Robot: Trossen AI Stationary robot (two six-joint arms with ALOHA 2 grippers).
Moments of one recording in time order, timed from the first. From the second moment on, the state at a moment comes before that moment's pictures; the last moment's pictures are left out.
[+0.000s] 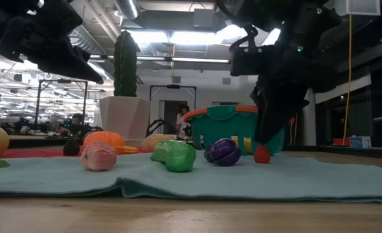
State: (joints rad) left arm -0.23 0.70 0.28 -0.05 -0.35 -0.02; right arm 0.22 1.75 1.04 -0.49 0.14 0.26
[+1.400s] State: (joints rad) left arm -0.23 0.70 0.28 -0.07 -0.35 -0.02; right arm 0.22 1.82 1.04 -0.46 0.14 0.25
